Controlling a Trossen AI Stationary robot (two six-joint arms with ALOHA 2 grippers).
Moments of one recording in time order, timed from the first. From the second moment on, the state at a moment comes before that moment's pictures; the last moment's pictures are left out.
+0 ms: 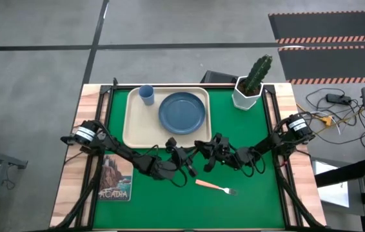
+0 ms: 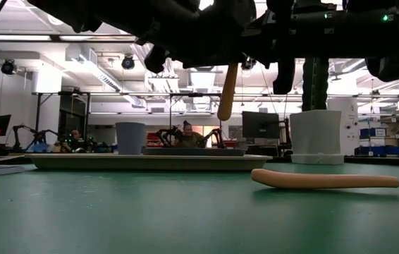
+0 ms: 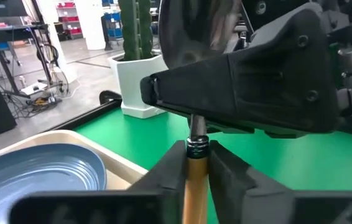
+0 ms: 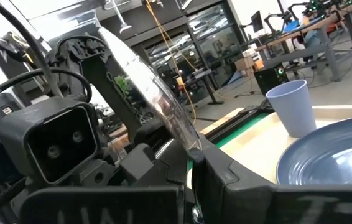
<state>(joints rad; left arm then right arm) -0.37 1.91 1.06 0.70 -1.00 -0.16 0.35 1.85 0.58 1.55 0.72 0.29</state>
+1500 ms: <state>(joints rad) 0.08 1.16 0.87 -0.71 -0.49 -0.97 0.35 0.99 0.55 0.25 0.58 0.28</state>
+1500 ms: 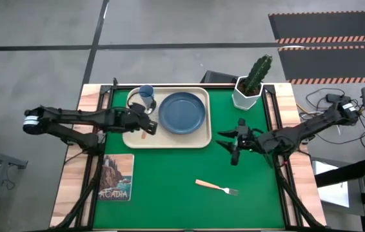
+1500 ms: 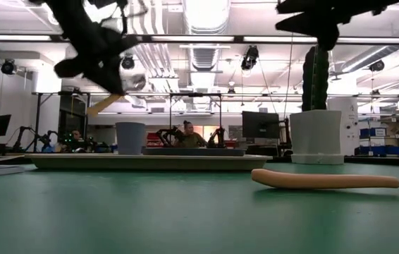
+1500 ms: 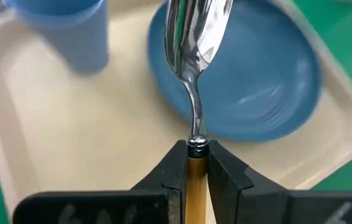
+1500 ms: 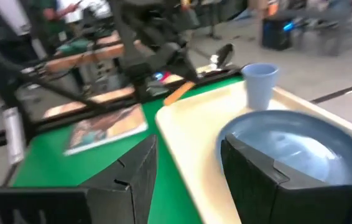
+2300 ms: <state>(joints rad) 0.38 1.08 0.48 -0.45 -0.24 -1.02 0.35 0.89 0.55 0.14 0.42 0.30</state>
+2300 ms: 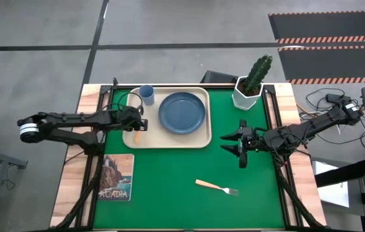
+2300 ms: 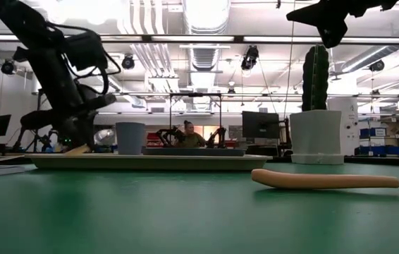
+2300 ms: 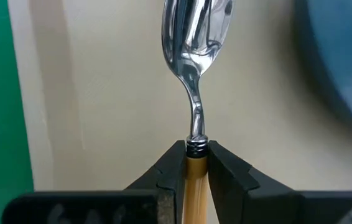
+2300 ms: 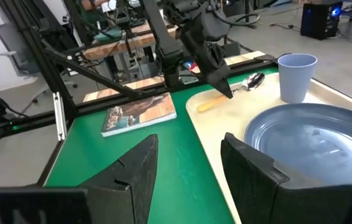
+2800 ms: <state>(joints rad) 0.41 1.15 0.48 -0.45 -0.25 -0.98 0.35 0.89 0.55 0.14 0.42 0.30</state>
